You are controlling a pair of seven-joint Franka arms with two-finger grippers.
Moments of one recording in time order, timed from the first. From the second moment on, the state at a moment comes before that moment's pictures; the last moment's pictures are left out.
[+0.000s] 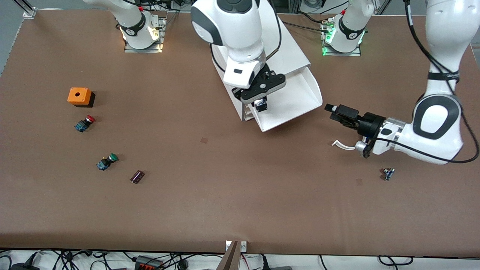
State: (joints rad) left arm 0.06 0.50 -0.05 -1.52 -0.76 1.32 0.32; right arm 0.85 0.63 0.02 -1.05 0.00 1.92 0.42
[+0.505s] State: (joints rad) left arm 0.04 0.46 -0.07 -1.48 -0.24 1.42 -0.03; right arm 0.89 0.70 0.02 -1.03 0.01 2.01 0.44
